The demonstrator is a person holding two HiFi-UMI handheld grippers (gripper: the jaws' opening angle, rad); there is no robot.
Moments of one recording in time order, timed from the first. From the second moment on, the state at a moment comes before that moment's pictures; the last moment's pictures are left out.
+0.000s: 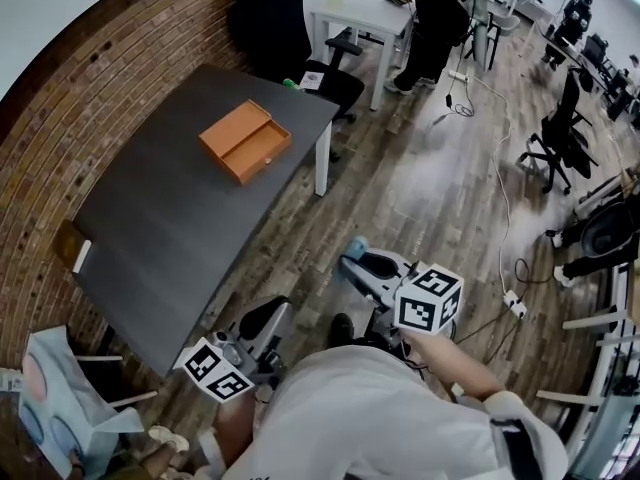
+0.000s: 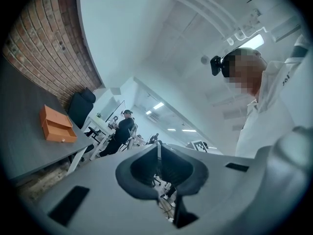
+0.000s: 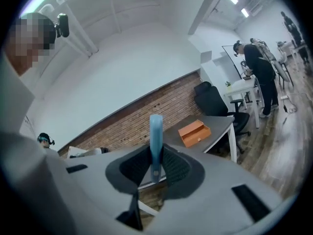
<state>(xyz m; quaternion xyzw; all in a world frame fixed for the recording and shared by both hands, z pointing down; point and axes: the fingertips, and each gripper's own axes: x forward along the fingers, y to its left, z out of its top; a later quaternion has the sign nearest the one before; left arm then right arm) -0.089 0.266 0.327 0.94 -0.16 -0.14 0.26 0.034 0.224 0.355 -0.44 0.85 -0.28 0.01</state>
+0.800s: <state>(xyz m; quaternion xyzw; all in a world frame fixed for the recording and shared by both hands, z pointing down) -0.001 0.200 0.336 0.94 -0.19 -0.12 0.27 0.106 0.153 0.379 -0.38 0.87 -0.30 0.01</state>
